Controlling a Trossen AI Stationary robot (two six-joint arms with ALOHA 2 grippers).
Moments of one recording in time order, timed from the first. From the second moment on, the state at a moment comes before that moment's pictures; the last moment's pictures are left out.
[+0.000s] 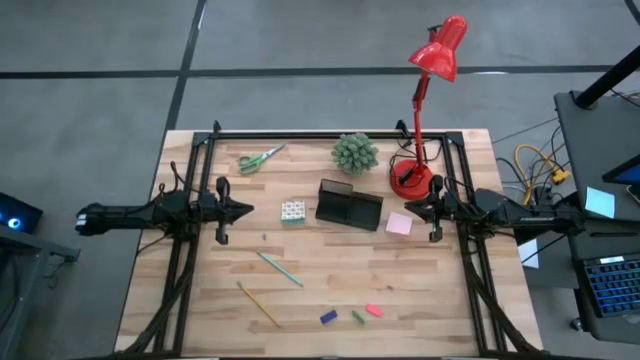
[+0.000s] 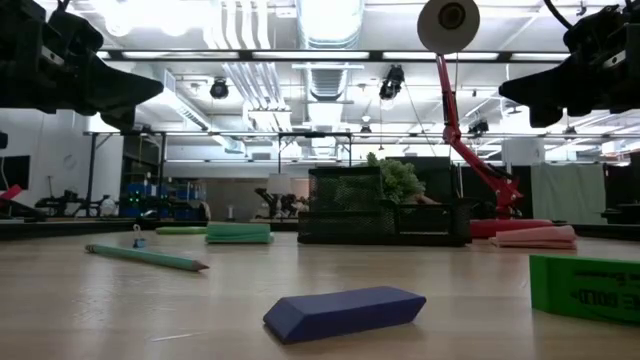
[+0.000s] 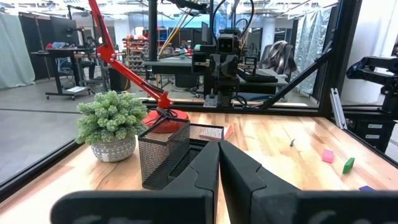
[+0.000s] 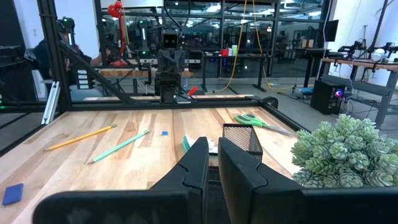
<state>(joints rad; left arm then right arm) 0.00 0.06 0.00 0.04 -0.10 -0.02 0.01 0.02 0.01 0.03 0.11 -0.03</state>
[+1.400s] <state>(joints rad) 0.00 0.06 0.00 0.04 -0.10 0.06 0.01 0.02 0.01 0.15 0.11 -0.03</state>
